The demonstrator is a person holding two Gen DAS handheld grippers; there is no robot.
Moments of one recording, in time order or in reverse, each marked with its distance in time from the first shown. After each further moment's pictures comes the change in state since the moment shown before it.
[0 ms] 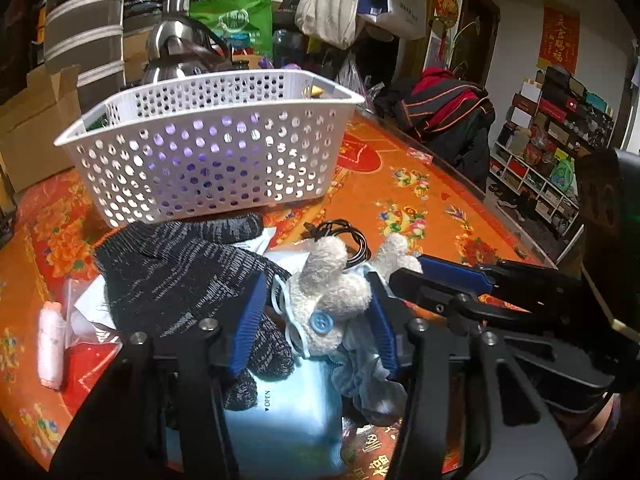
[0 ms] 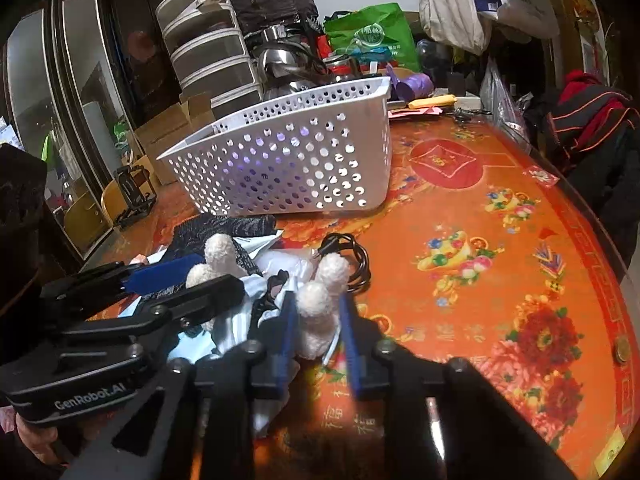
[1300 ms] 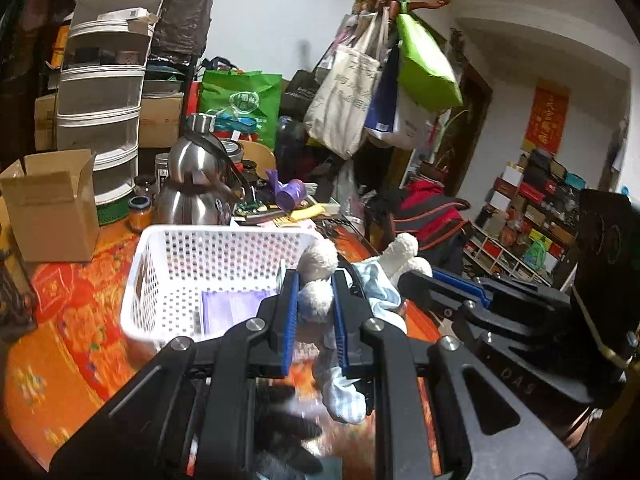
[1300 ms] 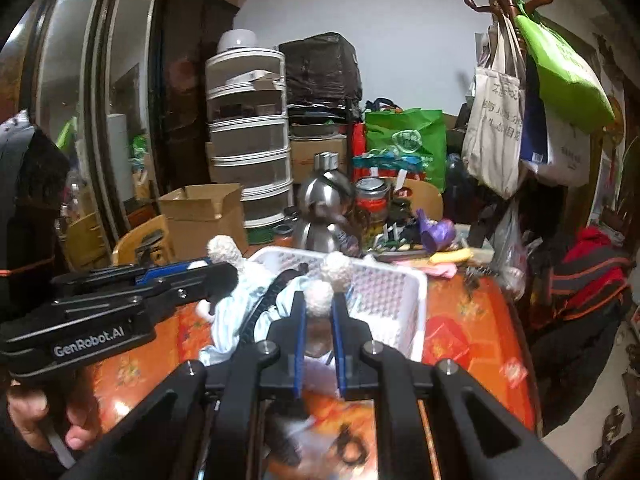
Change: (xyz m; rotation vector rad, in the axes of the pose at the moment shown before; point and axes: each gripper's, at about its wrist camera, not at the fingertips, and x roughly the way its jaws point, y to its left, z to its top) left arm -0.116 0.072 0.170 -0.111 -0.239 -0.103; right arm -0.066 0.091 0.195 -0.229 -0.207 -0.074
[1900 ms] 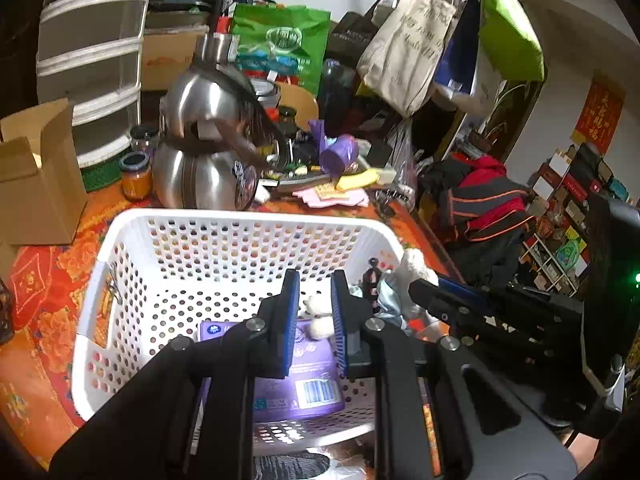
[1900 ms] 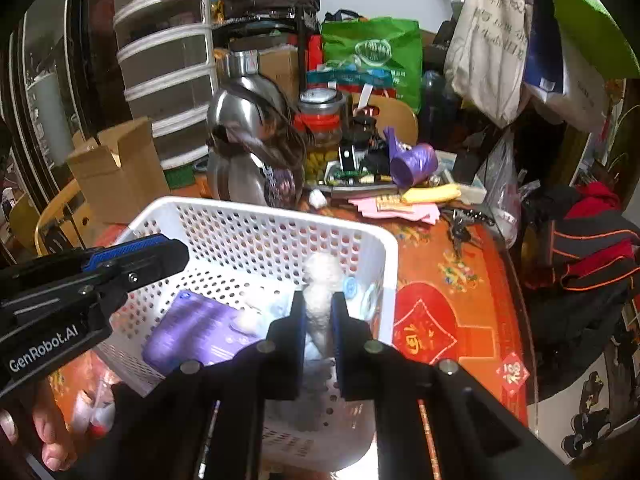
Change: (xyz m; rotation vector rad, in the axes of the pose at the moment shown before) left arm 0.197 0.058 0.041 -0.098 0.207 0.128; right arm 0.173 -0.073 -0.007 0.055 0.308 -0.097
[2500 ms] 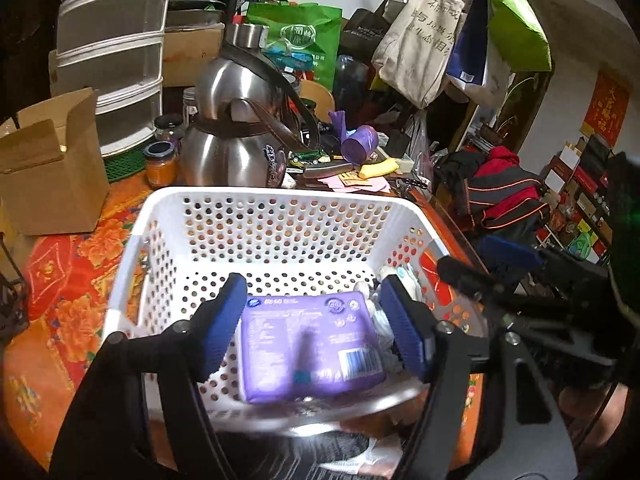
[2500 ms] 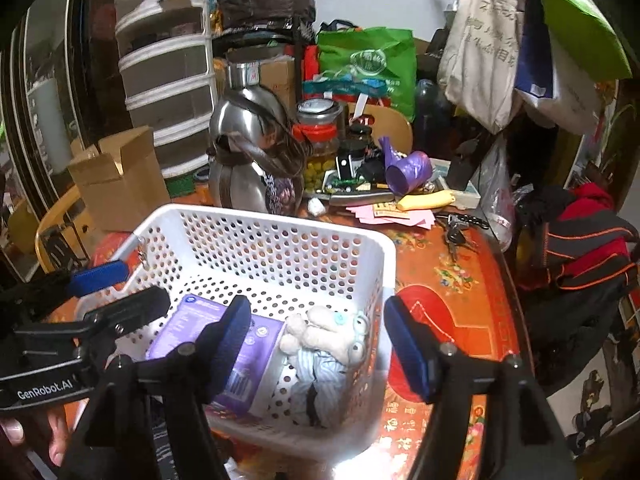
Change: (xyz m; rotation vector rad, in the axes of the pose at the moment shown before) left arm -0.007 0.032 -0.034 0.015 -0.005 0.050; right arm -0.023 0.007 -0.005 0.023 -0.052 -0.013
